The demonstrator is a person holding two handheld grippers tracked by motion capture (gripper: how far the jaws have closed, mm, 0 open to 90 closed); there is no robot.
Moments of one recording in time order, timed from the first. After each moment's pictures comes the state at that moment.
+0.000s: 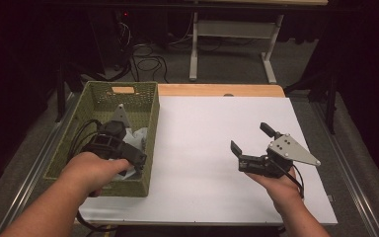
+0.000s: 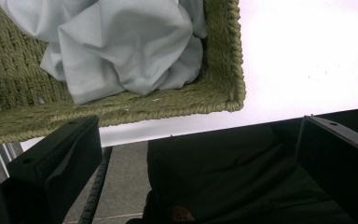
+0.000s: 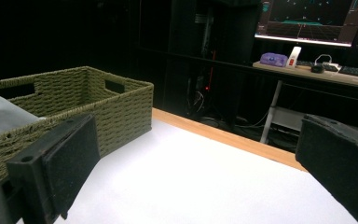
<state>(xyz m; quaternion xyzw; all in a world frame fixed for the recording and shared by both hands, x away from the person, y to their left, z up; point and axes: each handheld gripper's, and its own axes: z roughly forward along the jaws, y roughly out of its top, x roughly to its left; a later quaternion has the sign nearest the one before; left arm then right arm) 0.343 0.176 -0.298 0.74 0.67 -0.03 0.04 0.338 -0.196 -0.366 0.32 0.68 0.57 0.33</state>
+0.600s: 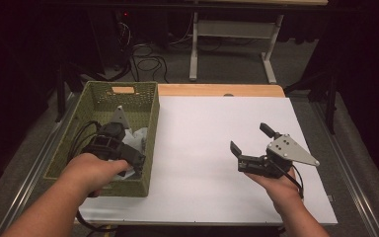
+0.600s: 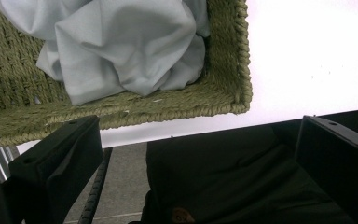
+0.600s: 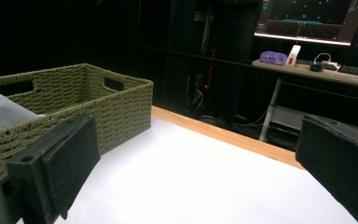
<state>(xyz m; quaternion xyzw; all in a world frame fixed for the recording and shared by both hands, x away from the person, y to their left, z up) 0.345 0.180 -0.304 0.74 0.67 -0.04 0.04 0.338 -0.195 -0.367 0.32 0.68 0.57 0.34</state>
